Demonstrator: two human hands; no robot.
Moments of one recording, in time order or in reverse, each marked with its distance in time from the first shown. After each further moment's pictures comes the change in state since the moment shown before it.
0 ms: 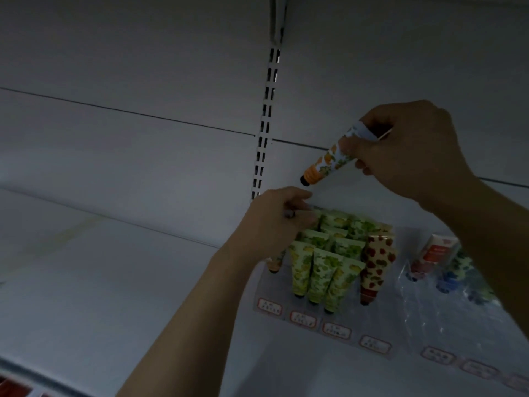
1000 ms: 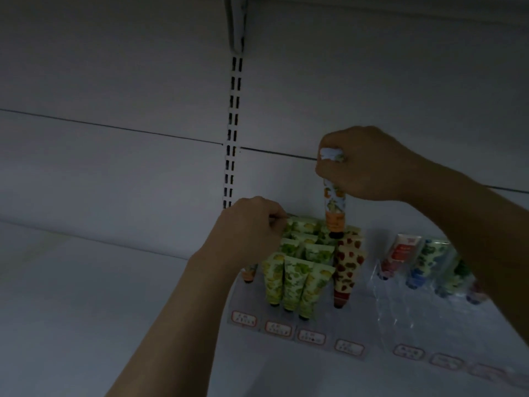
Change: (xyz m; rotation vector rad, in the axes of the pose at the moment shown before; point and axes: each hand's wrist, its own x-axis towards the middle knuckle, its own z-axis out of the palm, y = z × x) left_hand 0.009 0.011 0.003 0.373 -0.060 0.055; right_hand 0.011 0.012 -0.015 -0.278 -0.457 -0.122
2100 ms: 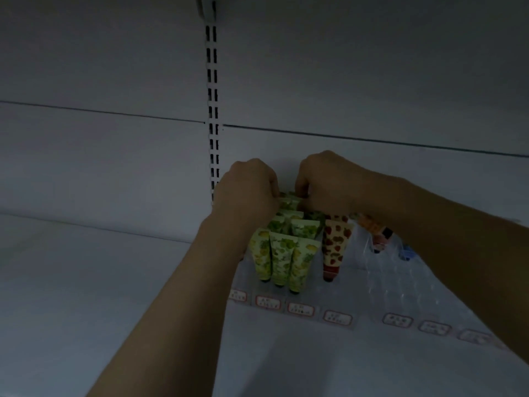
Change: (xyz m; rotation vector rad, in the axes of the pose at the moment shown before) left_hand 0.021 0.026 0.006 0.111 0.058 -0.155; right_hand -0.002 0.027 0.062 -0.149 -0.222 -0.090
